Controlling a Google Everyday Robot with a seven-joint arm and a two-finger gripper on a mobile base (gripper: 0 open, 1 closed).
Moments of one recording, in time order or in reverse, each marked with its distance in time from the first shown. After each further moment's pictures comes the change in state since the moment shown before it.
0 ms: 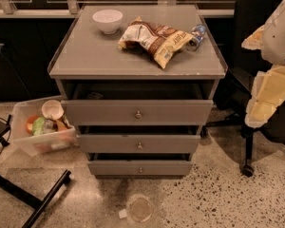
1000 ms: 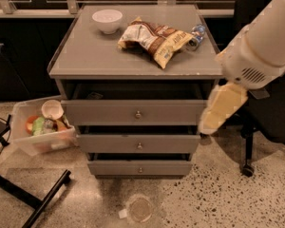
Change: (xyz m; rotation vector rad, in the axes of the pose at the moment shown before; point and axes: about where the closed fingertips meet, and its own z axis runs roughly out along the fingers) arm -0.046 0.008 0.049 0.009 -0.122 0.117
